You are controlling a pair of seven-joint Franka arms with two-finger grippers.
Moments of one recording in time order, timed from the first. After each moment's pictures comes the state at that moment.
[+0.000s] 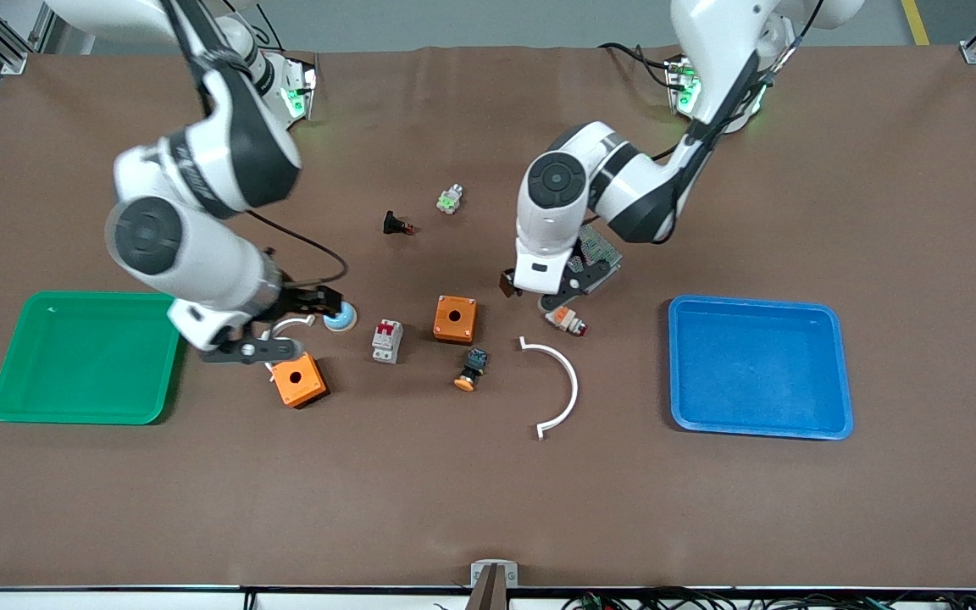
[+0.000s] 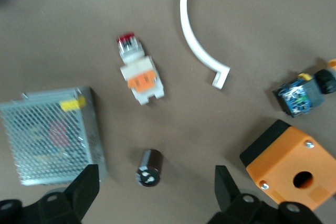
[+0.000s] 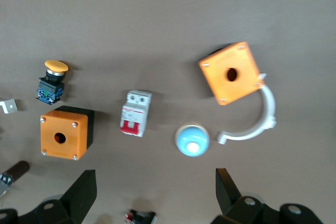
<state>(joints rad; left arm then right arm) -0.59 0.51 -0.20 -1.77 0.06 2.23 -1.42 0.33 0.41 0.07 -1.55 0.08 1.87 0.35</state>
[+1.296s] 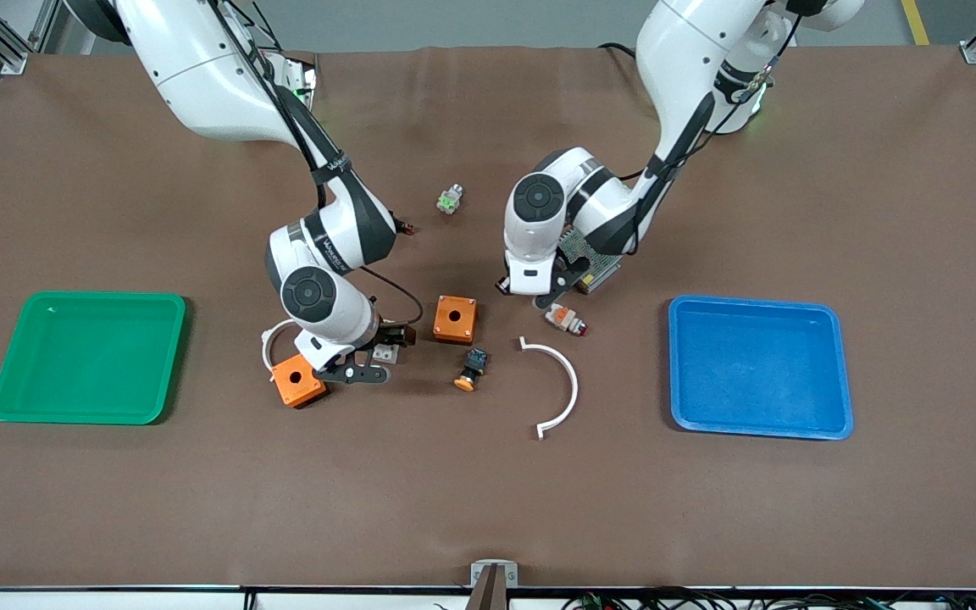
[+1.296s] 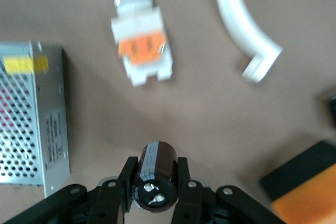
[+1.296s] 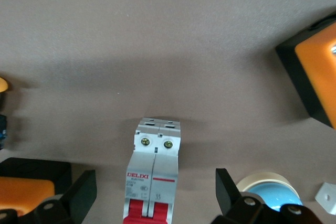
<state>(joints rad) -0.61 0.57 -0.17 -1.81 0.07 2.38 -1.57 0.43 0.63 0.05 -1.70 0.08 2.27 0.49</state>
